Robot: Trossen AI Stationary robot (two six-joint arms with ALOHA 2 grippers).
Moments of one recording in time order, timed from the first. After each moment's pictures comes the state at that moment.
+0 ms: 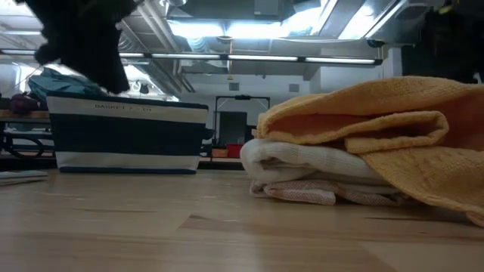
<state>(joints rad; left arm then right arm) -0.55 1.34 0.92 -0.95 -0.80 -1.47 0.49 0.62 0.51 -0.77 0.57 0.97</state>
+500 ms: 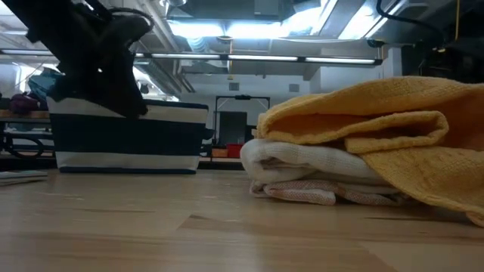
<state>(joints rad) -0.50 1.35 0.73 -0.53 -0.80 -1.38 0.48 0.62 0.23 -0.41 0.51 1.08</state>
